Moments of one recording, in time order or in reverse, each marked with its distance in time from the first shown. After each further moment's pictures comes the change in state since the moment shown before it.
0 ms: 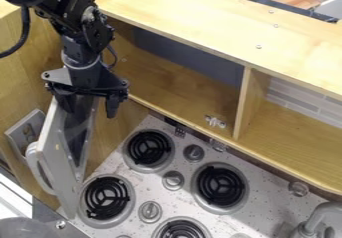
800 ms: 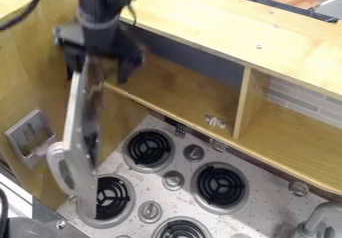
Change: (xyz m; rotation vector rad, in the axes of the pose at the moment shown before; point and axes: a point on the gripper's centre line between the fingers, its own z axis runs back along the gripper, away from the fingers) arm 0.032 -0.033 0.068 0.007 -0.148 -0.127
